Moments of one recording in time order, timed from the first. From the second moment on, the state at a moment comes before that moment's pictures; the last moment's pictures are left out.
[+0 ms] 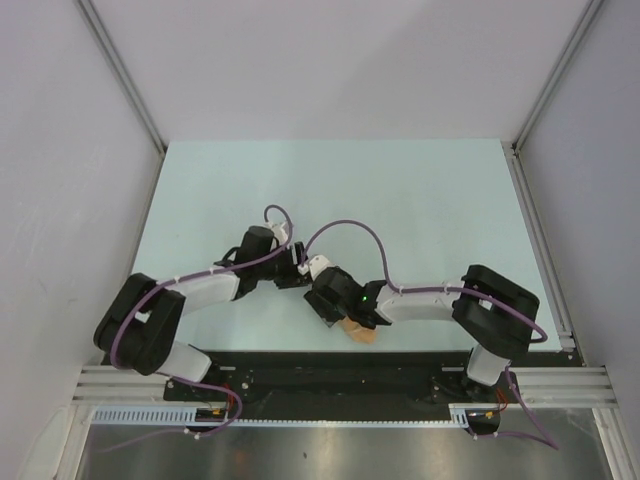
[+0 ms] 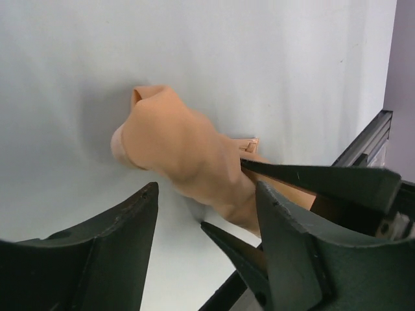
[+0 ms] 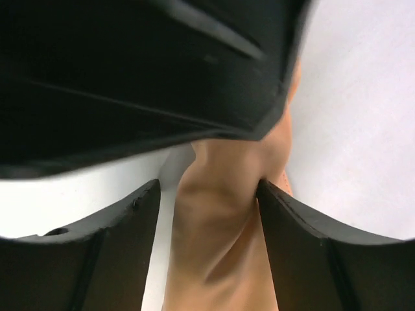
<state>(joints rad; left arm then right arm) -0.49 1.46 0.58 0.15 0.47 -0.67 1.13 1.70 0.90 -0.09 0.32 0.21</state>
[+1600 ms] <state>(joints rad) -0.19 1.05 0.54 -0.11 0.47 -0.58 0.78 1.45 0.81 -0.17 -0.13 0.33</state>
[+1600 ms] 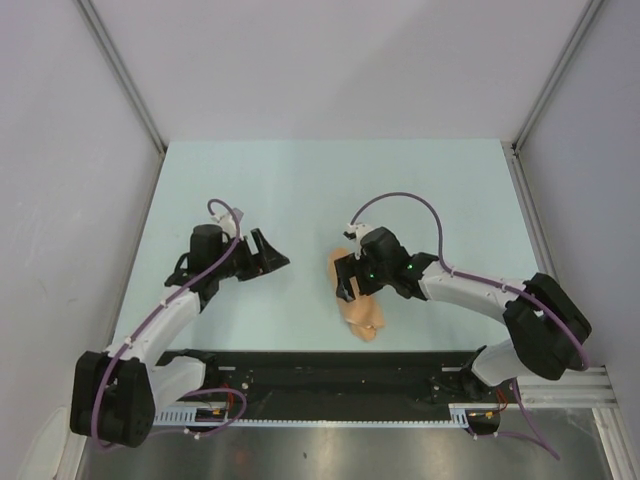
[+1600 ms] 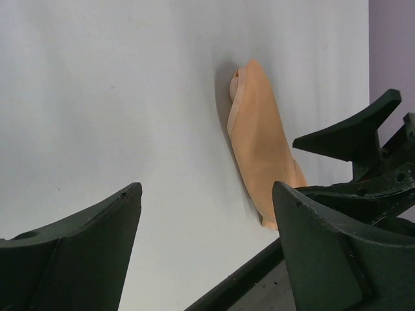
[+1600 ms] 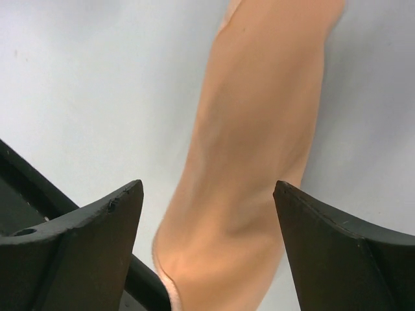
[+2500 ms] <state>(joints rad) -0.15 1.00 0.55 -0.19 0.51 -0.55 0.95 1.66 0.94 -0.33 0.22 0.53</state>
